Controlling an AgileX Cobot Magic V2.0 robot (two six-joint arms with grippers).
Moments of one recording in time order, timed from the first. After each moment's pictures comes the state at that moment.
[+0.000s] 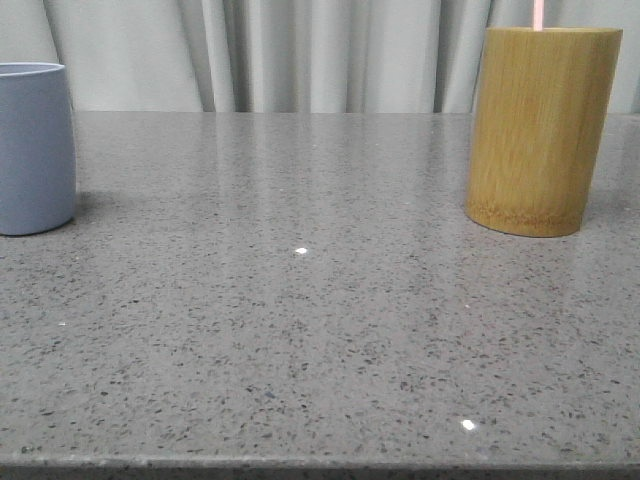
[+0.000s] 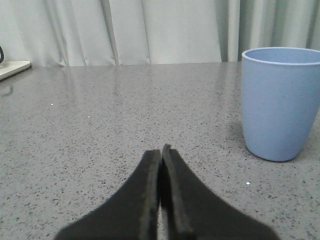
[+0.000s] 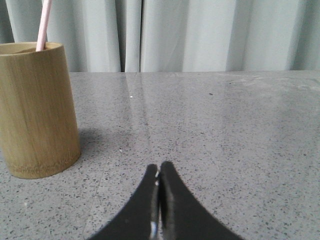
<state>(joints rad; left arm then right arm) 0.04 0.00 0.00 -0.04 0.12 0.02 -0.01 -0.01 0.03 -0.08 0.06 0.16</state>
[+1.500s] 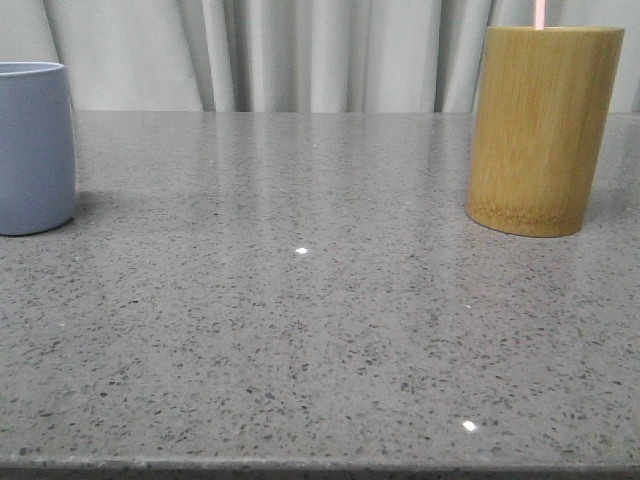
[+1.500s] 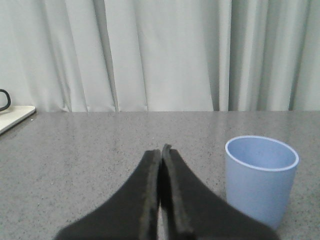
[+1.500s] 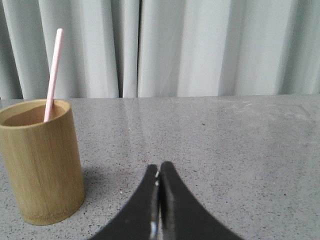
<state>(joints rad) 0.04 0.08 -0.33 -0.07 0.29 0.02 -0.01 0.07 -0.26 -0.08 0.27 0.16</state>
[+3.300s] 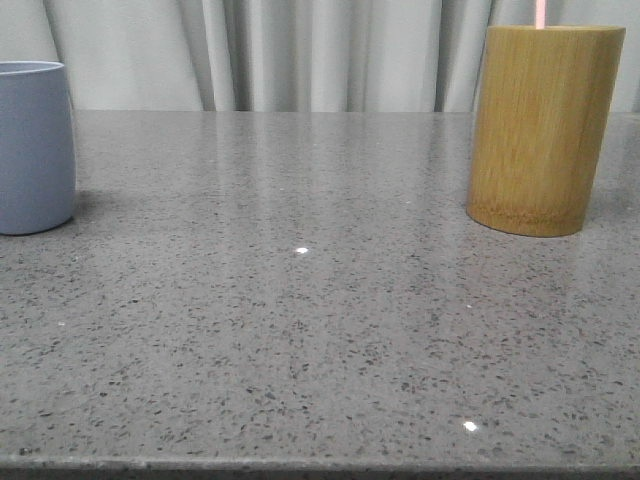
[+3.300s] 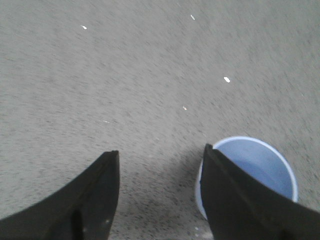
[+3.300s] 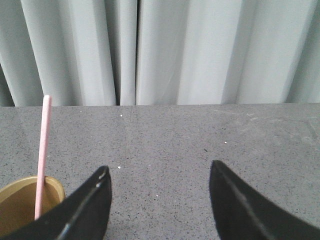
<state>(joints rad) -0.06 1.15 -1.21 -0.12 0.85 0.06 -0.01 0.65 -0.77 -0.06 0.35 0.13</state>
